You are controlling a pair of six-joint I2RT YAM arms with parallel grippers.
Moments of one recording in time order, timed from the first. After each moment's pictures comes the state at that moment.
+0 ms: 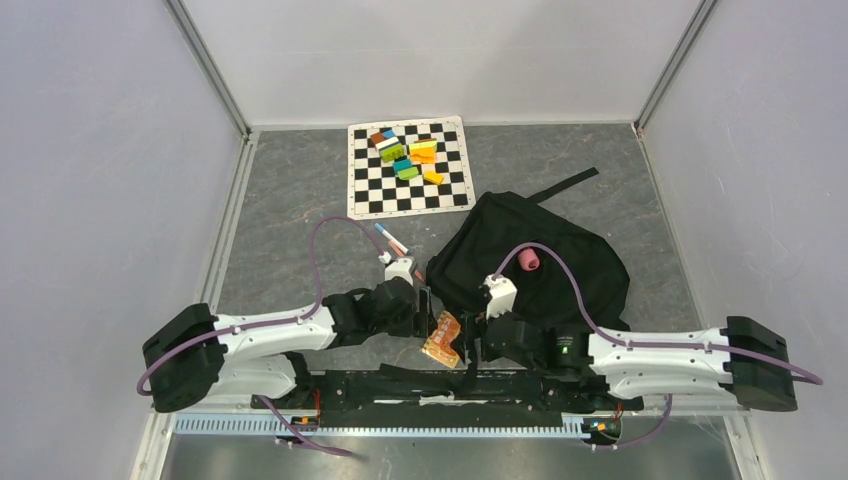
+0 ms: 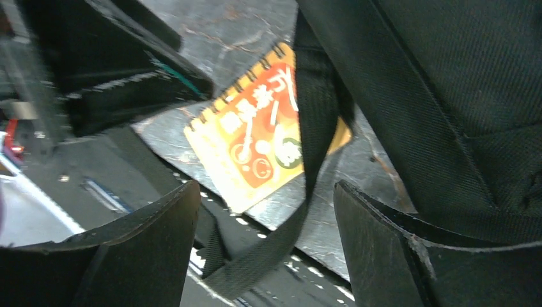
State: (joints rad) left arm -1.07 1.19 0.52 -0.19 -0.19 -0.87; right arm 1.35 0.98 0.40 -0.17 0.43 0.87
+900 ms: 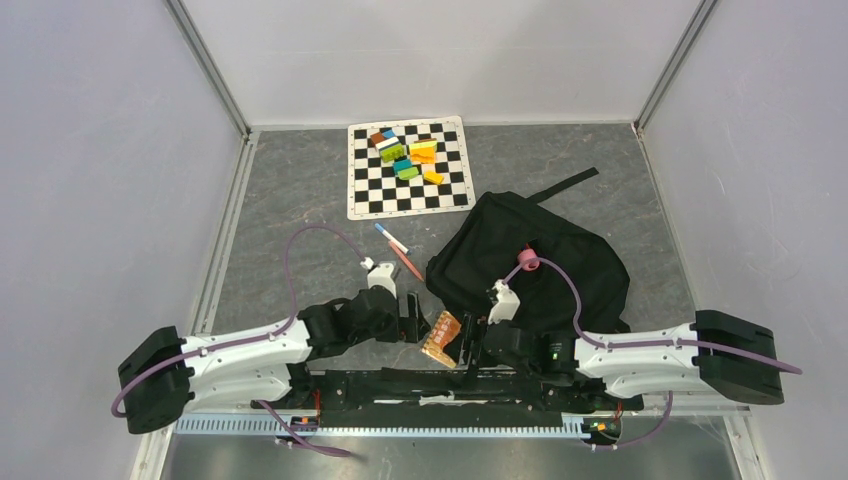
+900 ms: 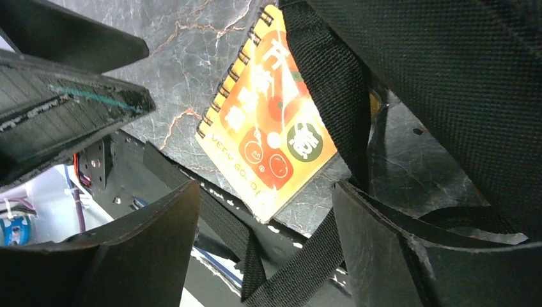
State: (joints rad) left arm -1.07 0.98 0.42 -0.22 -0.22 -0.89; right arm 1.36 1.07 0.29 0.07 0.37 1.18
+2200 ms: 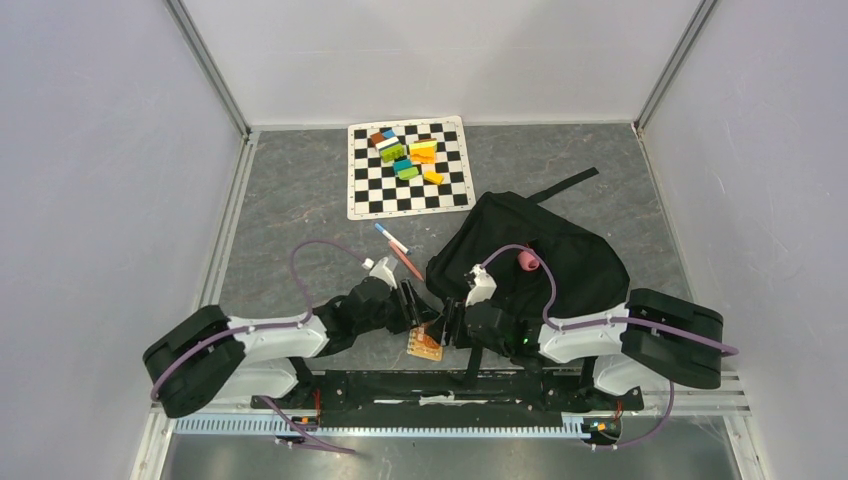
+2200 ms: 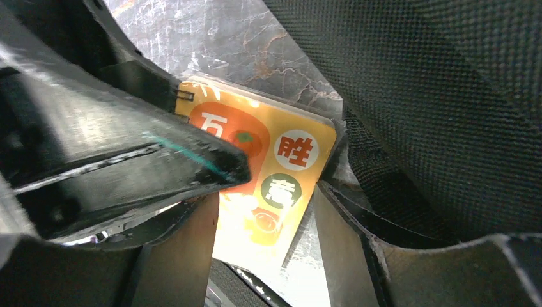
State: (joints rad) left arm -0.91 1.25 0.27 0.39 0.06 -1.12; right arm 1.22 1.41 0.36 0.44 0.27 1.05
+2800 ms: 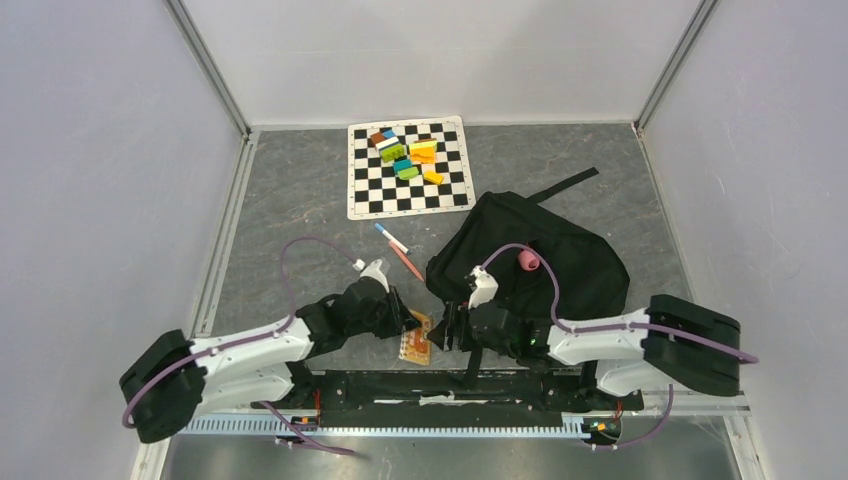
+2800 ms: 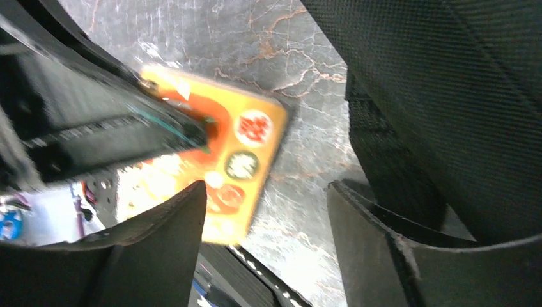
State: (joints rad) left arm -0.92 1.05 0.31 0.01 0.03 -1.08; right arm 1.22 1.36 0.36 0.40 0.24 1.01
